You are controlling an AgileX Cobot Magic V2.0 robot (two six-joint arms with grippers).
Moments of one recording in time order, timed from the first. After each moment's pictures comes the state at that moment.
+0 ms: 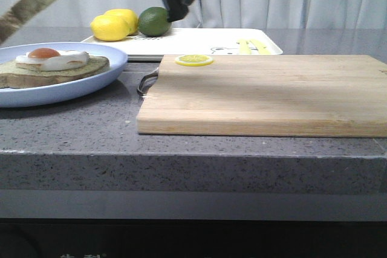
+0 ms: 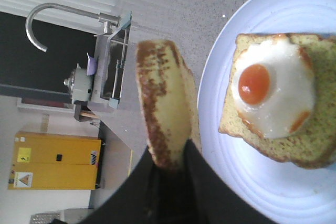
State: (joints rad) left arm -0.05 0.58 -0.73 0.02 0.67 -0.07; right arm 0.64 1.74 -1.30 1.79 0.40 -0.63
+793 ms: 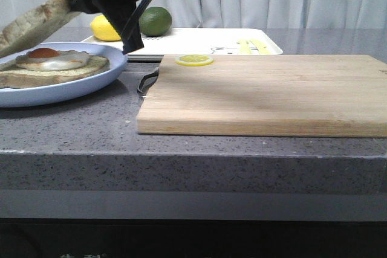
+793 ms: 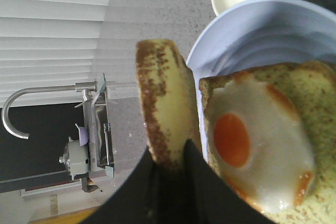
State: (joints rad) left arm -0.05 0.58 -0.73 0.02 0.67 -0.07; right arm 0.74 1.96 -1.51 1.82 0.12 -0.38
